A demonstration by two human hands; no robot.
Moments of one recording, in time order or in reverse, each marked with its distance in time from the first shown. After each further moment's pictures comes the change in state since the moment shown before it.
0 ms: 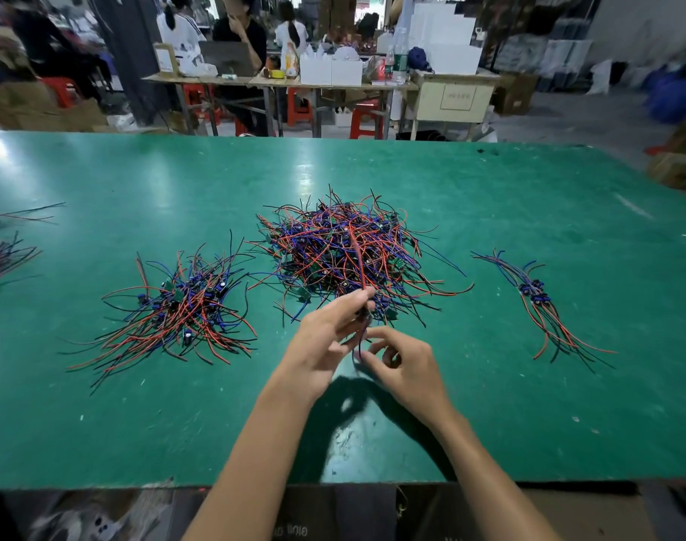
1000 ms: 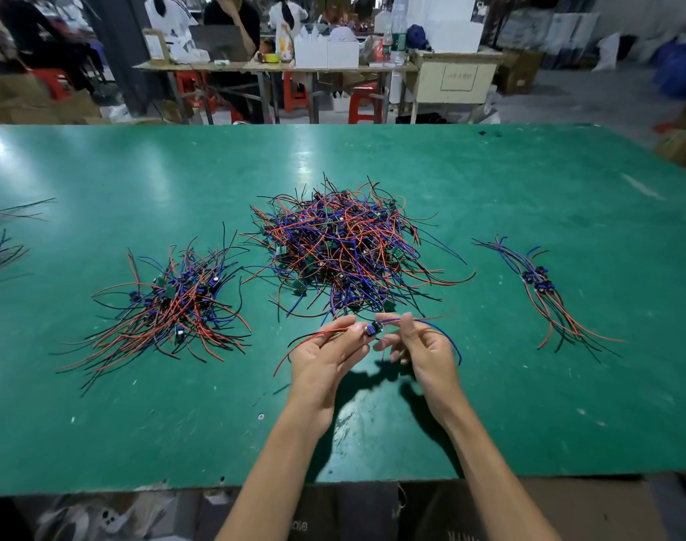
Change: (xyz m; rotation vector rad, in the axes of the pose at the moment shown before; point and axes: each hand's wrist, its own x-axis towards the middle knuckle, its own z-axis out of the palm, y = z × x) left_hand -0.001 -0.054 -0.008 -0.200 0.203 0.082; right_hand -0.002 -0.006 -0.013 0.744 0.112 0.444
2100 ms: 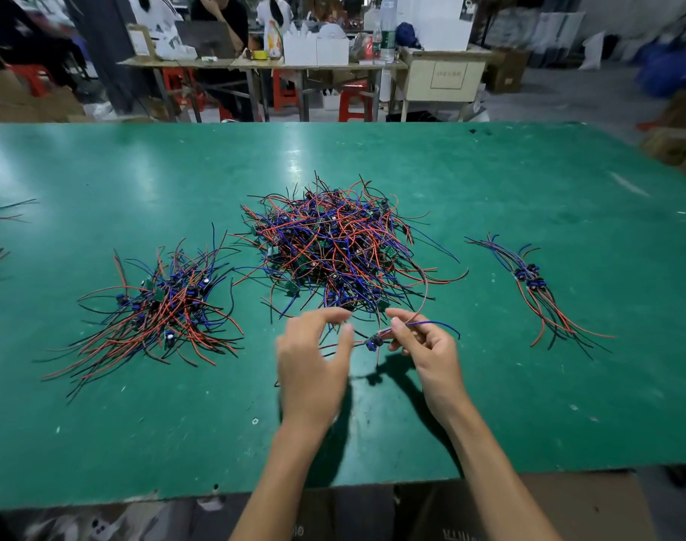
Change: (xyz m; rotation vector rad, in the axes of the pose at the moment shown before) left_hand 0.001 -0.002 -0.007 1.092 0.203 0.854; right_hand 0.006 0.010 -0.011 0.027 0.079 -0.070
